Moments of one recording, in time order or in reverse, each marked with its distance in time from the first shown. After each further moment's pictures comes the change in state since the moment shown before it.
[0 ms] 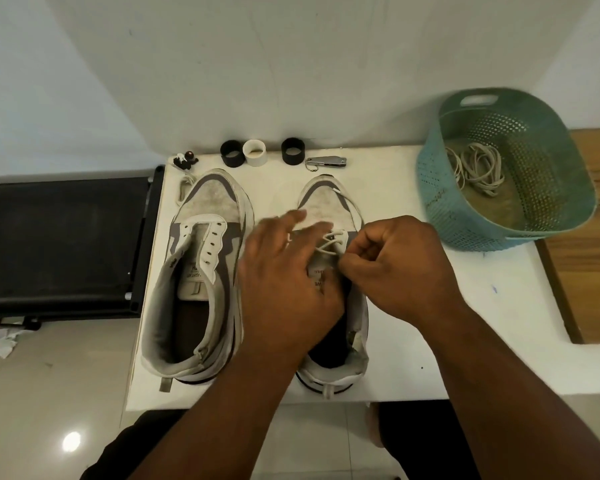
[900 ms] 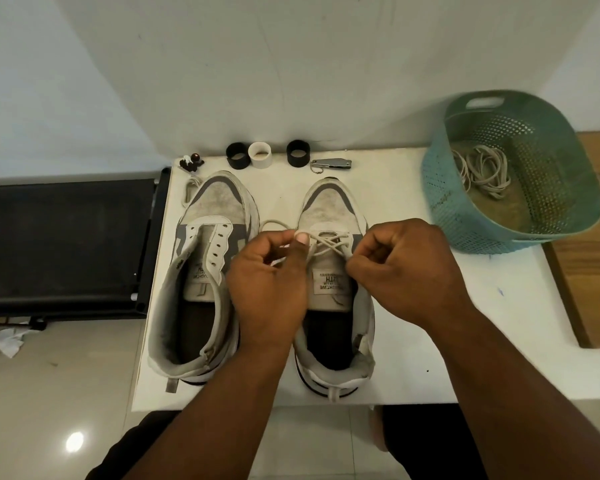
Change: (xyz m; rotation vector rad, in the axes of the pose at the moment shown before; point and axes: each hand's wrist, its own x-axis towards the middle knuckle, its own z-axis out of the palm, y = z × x) left_hand 0.008 -0.005 0.005 -0.647 0.199 -0.615; right_hand -0.002 0.001 -0.002 0.012 -0.008 -0.008
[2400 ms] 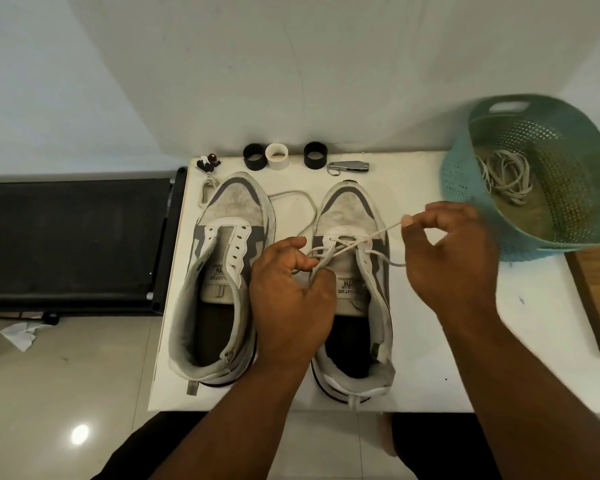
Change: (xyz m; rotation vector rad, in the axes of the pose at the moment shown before) left_hand -0.001 -0.020 -0.011 0.234 -0.067 0.206; right_hand 0.011 0.010 0.010 0.017 0.381 0.149
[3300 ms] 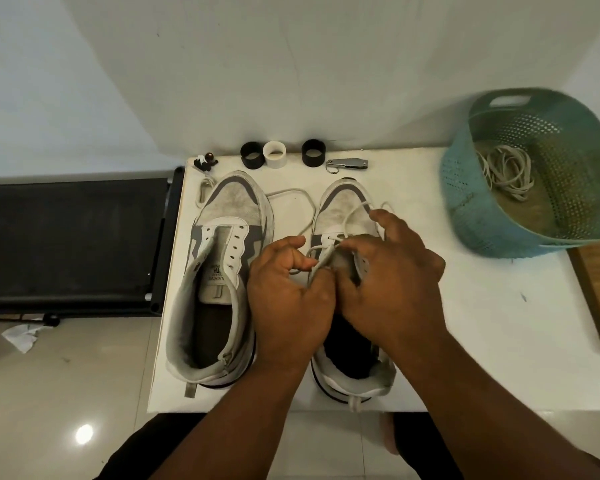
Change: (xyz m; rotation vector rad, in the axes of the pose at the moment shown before) left_hand 0.000 0.003 -0.001 -0.006 0.002 -0.017; right_hand -0.037 -0.025 0.023 -0.341 -0.284 -0.212
